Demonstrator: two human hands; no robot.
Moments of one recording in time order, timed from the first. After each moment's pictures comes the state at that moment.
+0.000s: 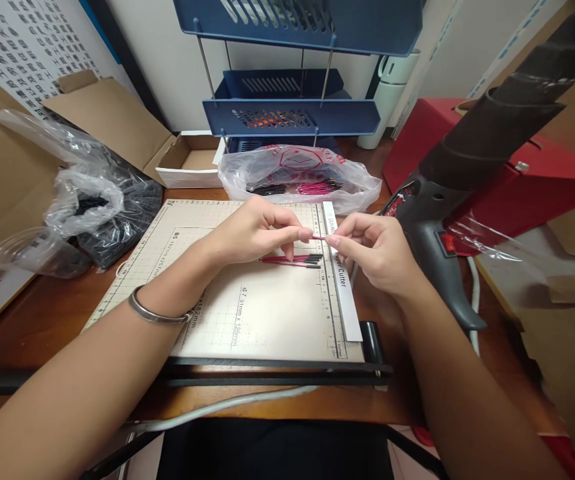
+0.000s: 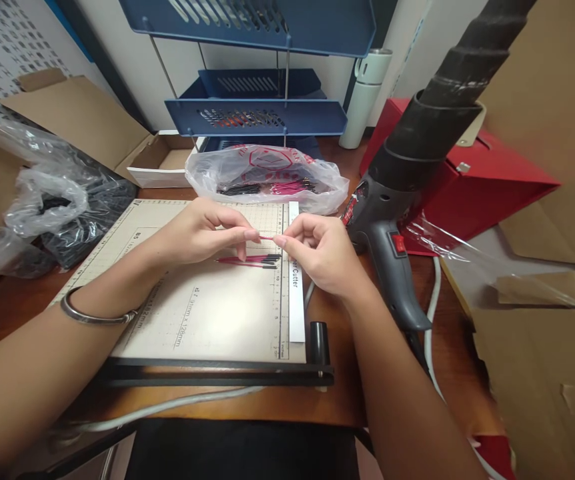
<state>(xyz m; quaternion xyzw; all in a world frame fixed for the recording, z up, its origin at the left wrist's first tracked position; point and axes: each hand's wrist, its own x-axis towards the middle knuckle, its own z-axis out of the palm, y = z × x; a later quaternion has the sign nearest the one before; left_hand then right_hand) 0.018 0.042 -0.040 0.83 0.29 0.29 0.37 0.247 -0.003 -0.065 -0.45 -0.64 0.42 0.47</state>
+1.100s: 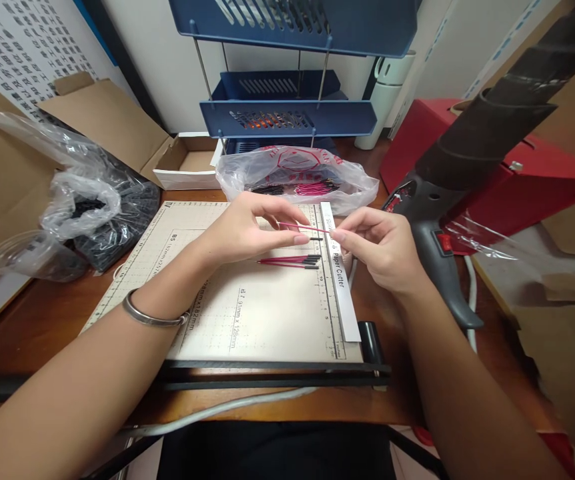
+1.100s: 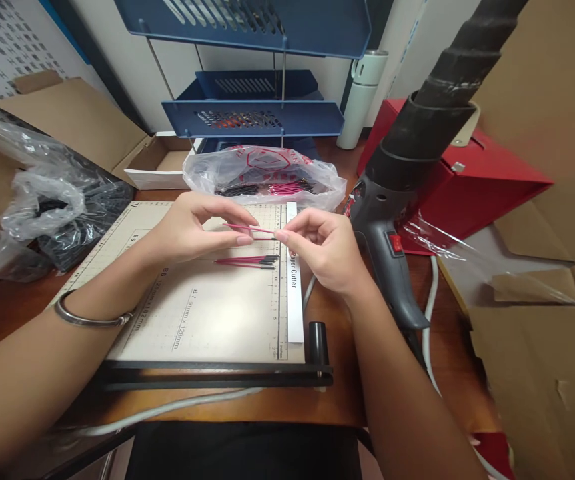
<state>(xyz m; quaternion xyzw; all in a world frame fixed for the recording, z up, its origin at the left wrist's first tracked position) 0.016 0.043 -0.037 0.82 0.28 0.37 0.33 0.249 -0.002 -0.066 -0.41 -0.63 0.41 0.52</state>
